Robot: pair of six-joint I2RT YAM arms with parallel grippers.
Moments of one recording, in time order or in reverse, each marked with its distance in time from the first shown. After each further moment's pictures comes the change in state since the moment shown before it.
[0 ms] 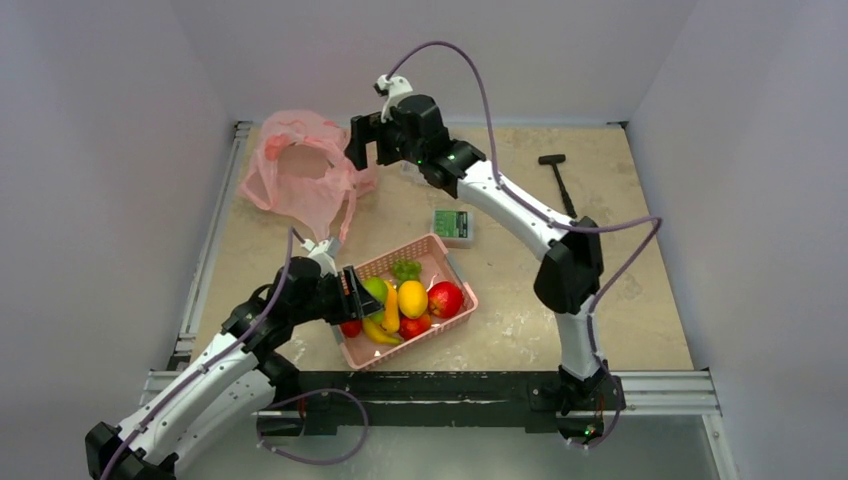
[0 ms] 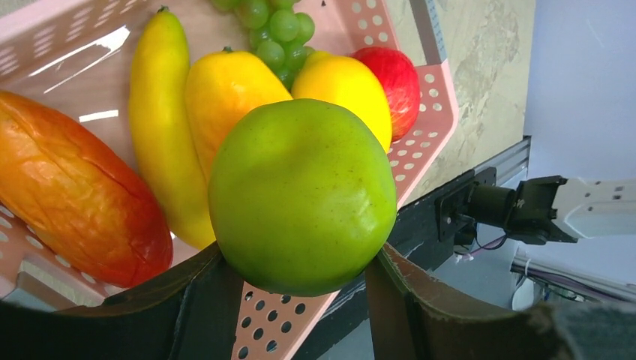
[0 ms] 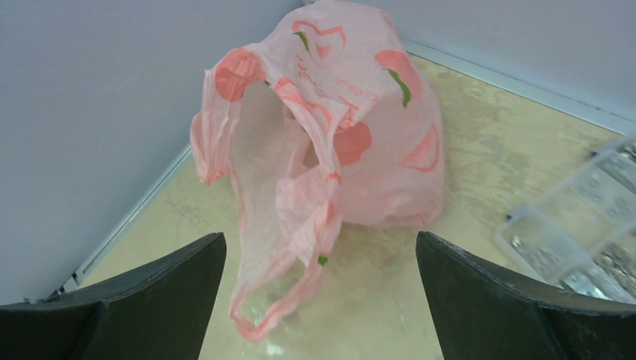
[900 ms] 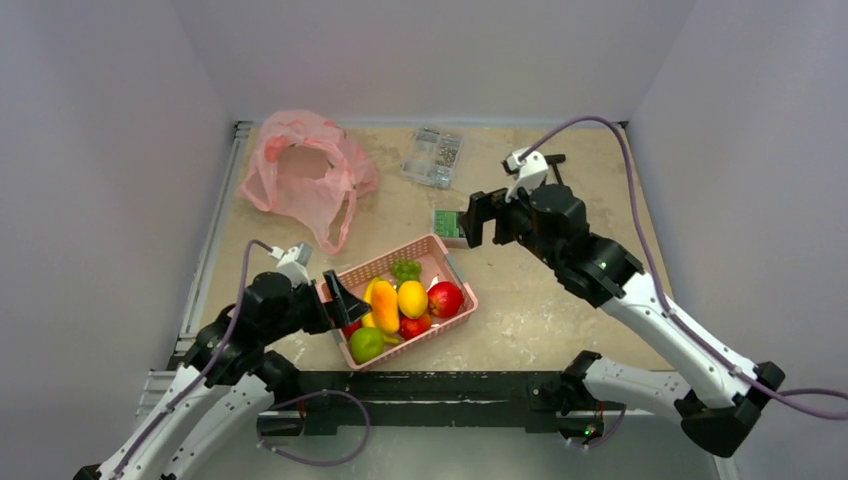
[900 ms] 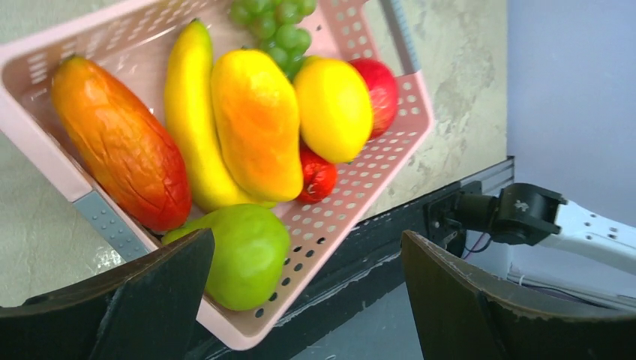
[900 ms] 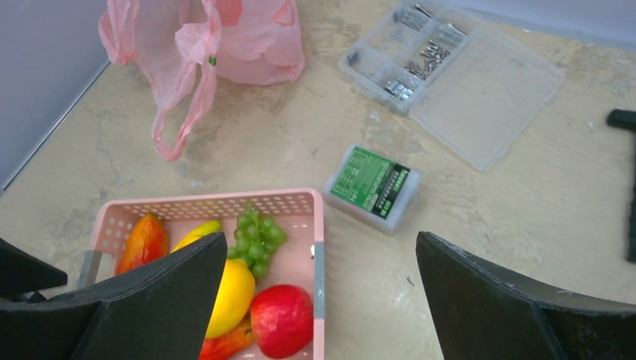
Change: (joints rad) left arm -0.010 -0.241 0.042 -0.236 -0.090 -0.018; right arm 0.000 -1.063 -0.931 -0.192 0.258 -0.065
